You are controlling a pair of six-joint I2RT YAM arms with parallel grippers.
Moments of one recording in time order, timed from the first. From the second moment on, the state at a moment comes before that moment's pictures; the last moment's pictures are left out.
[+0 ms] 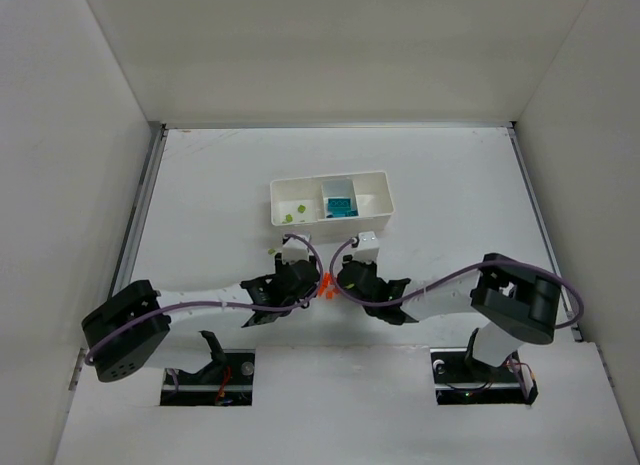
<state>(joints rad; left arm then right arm) -1.04 1.25 0.45 0.01 -0.57 -0.68 1.12 1.62 0.62 0.27 0.70 0.68</state>
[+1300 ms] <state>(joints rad) -1.04 1.26 0.42 0.03 -0.55 -0.70 0.65 1.50 0.86 0.22 0.51 0.44</state>
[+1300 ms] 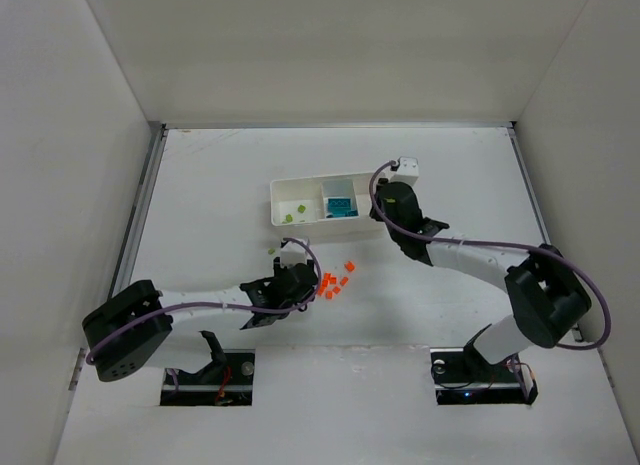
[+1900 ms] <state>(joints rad) -1.03 1.28 0.40 0.06 -0.54 -0.70 0.66 1.47 0.85 0.23 0.52 0.41</state>
